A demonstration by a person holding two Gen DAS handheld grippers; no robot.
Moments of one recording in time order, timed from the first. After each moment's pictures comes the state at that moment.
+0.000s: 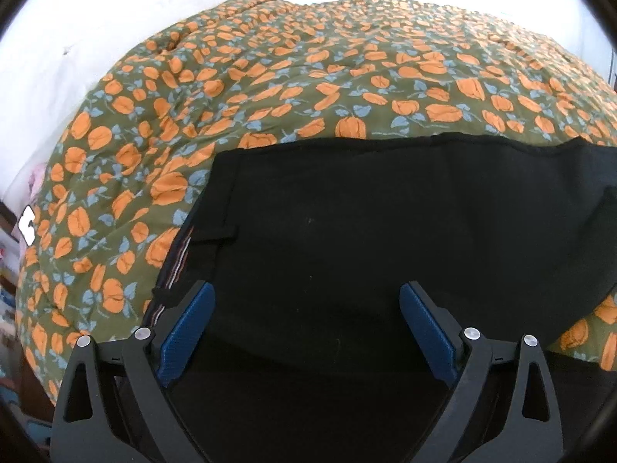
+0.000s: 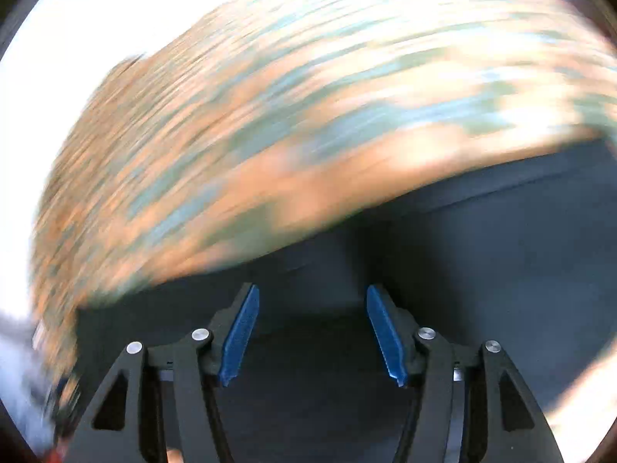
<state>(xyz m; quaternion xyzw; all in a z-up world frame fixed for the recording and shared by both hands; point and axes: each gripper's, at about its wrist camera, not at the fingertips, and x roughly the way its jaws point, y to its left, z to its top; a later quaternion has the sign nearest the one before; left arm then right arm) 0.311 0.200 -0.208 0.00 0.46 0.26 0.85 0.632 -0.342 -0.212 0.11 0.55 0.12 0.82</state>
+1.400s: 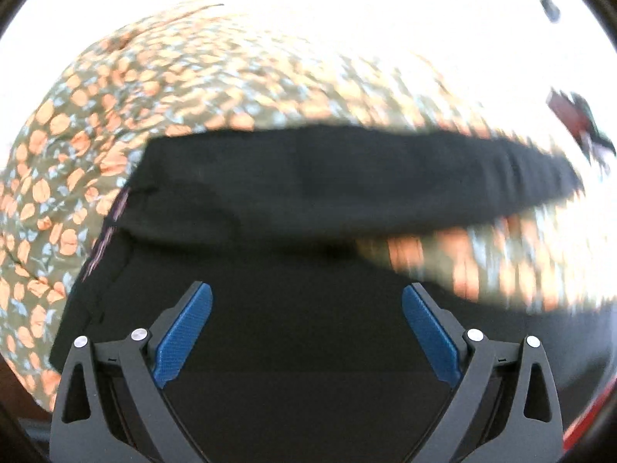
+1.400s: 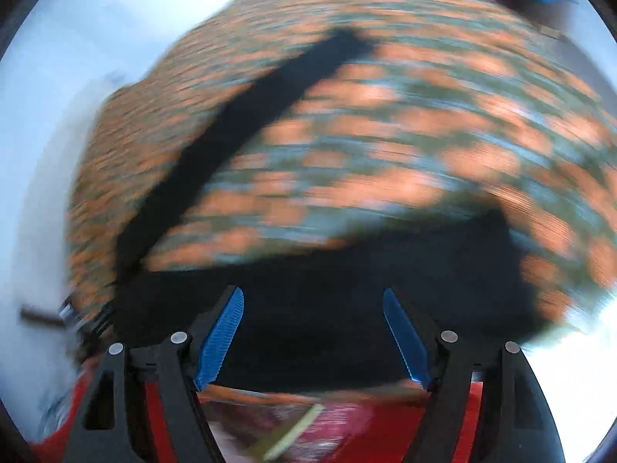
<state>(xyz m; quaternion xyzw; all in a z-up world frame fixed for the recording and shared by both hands) 0.264 0.125 -0.166 -0.09 0.44 0.14 0.88 0.289 -0.462 -0.102 0.19 0.57 0.16 0.78</state>
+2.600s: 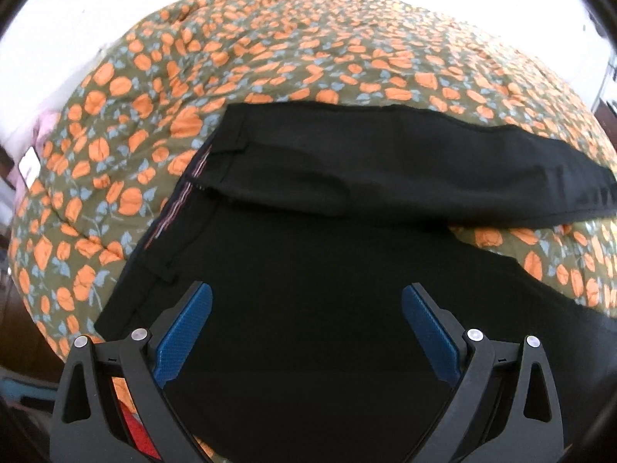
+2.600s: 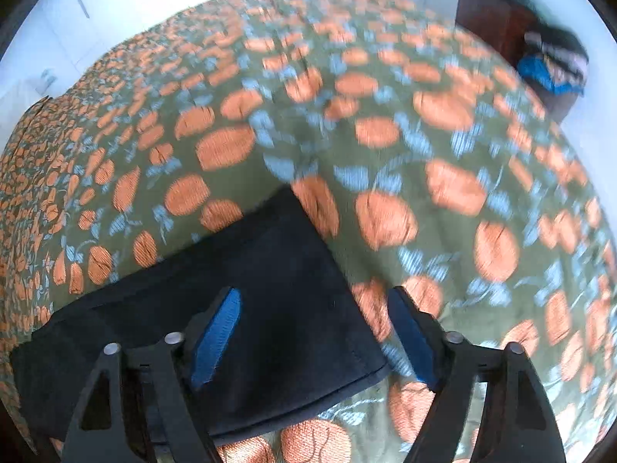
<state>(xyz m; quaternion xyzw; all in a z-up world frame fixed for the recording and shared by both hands) 0.221 0.156 -0.175 -0.07 0.48 0.22 0.85 0.642 -0.491 -0.205 0.07 0.55 0.01 0.83</state>
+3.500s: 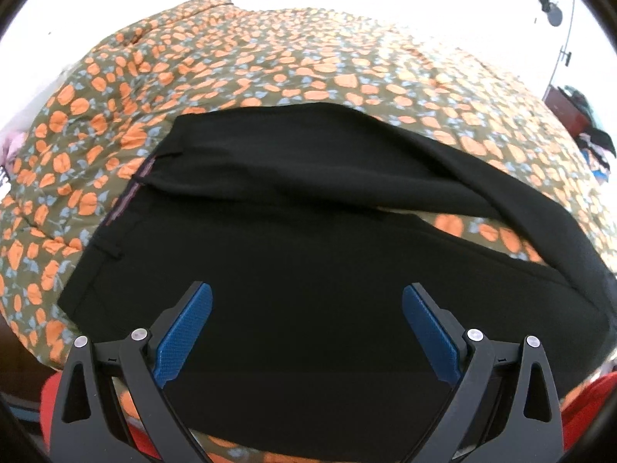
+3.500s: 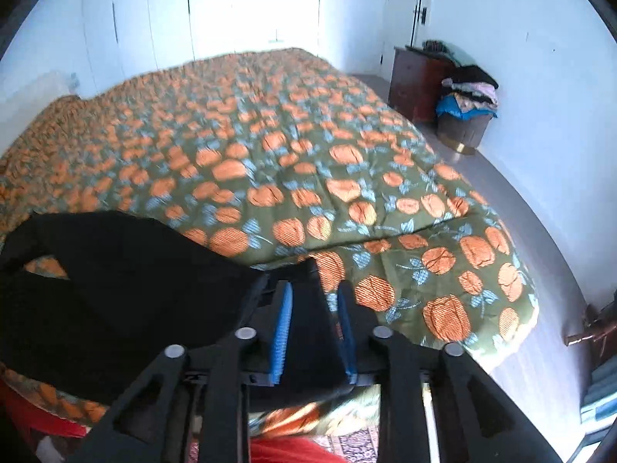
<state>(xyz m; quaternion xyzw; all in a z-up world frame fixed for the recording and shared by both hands) 0.192 0.089 -0.167 -0.08 0.45 0.12 0.88 0.189 -0.545 -0.118 0.00 0.41 -0.05 0.91</state>
